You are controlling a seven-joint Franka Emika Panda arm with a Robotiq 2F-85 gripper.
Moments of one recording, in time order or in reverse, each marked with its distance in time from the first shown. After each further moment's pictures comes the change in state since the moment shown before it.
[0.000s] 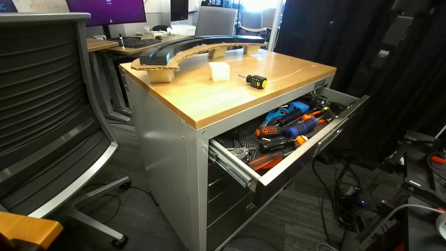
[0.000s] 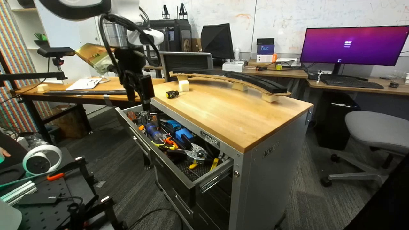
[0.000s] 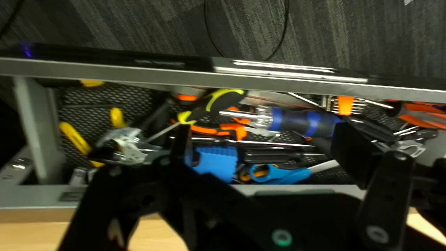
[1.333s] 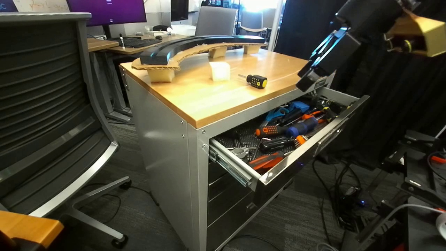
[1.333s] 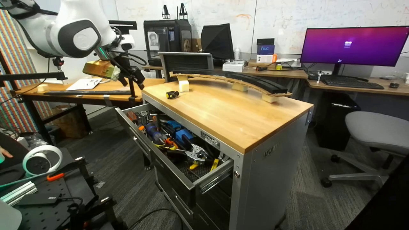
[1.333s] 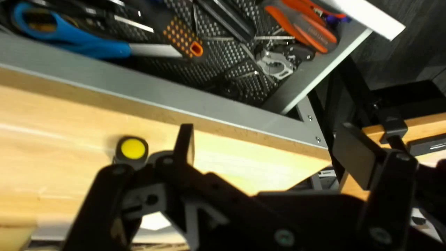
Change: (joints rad) arm 0.256 0.360 0.290 0.078 0.043 0.729 0.131
